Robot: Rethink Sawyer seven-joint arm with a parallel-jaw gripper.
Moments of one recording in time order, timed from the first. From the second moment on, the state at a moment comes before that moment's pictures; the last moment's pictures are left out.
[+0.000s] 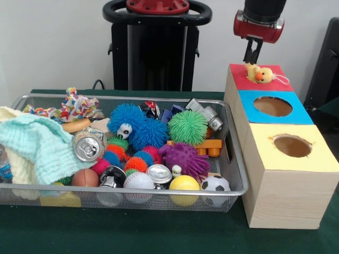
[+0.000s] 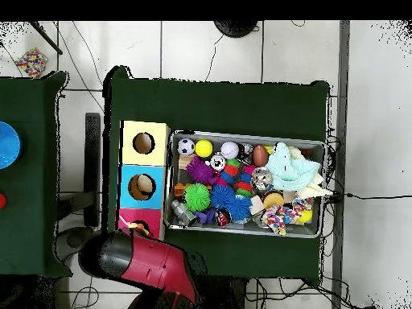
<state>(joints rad) 0.33 -0.75 -0.33 2.02 0.44 0.56 1.75</state>
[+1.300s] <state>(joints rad) 0.30 -0.75 -0.24 2.03 0.55 0.56 1.75</state>
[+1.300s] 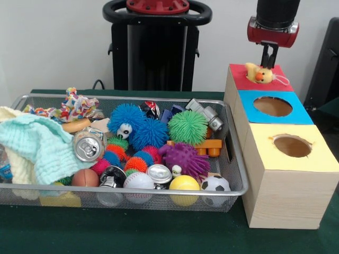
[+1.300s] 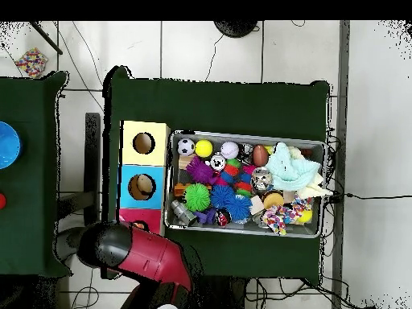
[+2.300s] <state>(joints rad) 0.26 -0.72 -0.19 2.08 0.55 0.43 1.75</state>
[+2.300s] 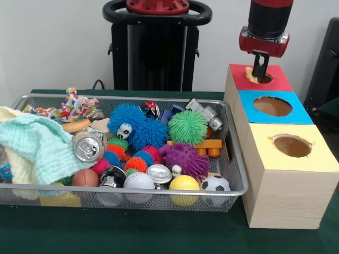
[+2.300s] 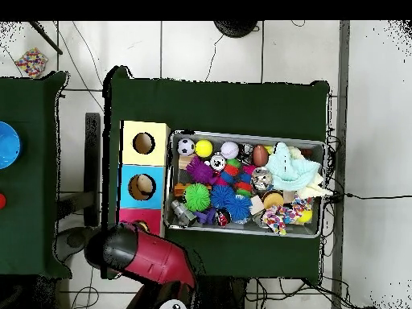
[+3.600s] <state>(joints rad) 0.15 -0.68 -0.06 2.16 0.53 0.25 1.75</state>
